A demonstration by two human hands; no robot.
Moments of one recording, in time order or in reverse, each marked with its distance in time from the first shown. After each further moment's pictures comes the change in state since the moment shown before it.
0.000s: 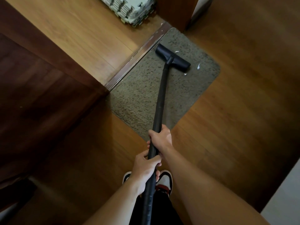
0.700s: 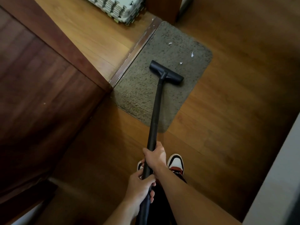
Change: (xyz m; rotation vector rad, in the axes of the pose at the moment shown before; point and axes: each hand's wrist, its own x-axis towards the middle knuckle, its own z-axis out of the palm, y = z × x) left_hand -0.073 -0.077 -0.103 0.176 0.016 -0.111; right_hand -0.110 0.087 0.068 0.033 0.037 0.092
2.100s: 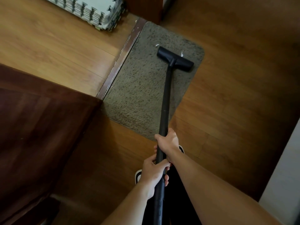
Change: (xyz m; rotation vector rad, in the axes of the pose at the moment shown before) left_hand 0.033 0.100 0.111 0.036 -0.076 0.023; right_hand 0.084 -0.084 -0.100 0.064 0.048 0.009
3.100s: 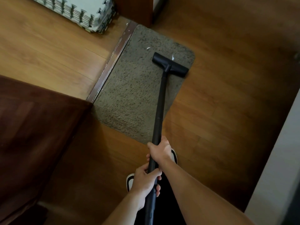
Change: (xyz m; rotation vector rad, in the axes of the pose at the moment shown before) left_hand 0.000 -0.013 0.012 0.047 0.019 -0.038; right_hand -0.002 0.017 -0.014 -0.043 0.006 0.016
